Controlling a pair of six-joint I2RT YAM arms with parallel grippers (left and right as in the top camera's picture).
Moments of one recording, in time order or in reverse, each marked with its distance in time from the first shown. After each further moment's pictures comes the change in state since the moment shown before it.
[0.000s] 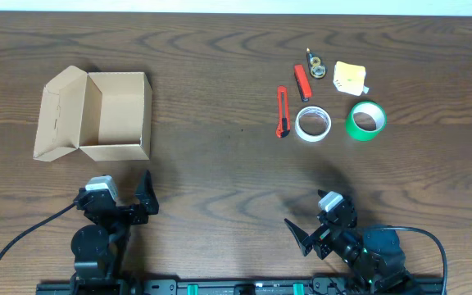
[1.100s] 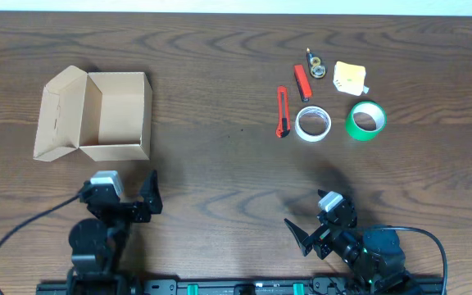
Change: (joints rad) left arm 0.000 0.167 0.098 0.037 0.088 0.035; right arm 0.000 0.000 0.000 0.000 0.000 0.000
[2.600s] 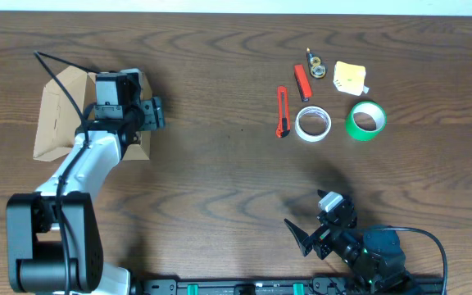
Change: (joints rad) left arm 0.000 1.497 0.753 0.129 -0.027 0.103; right arm 0.000 -0.003 0.000 0.001 -0.003 0.000
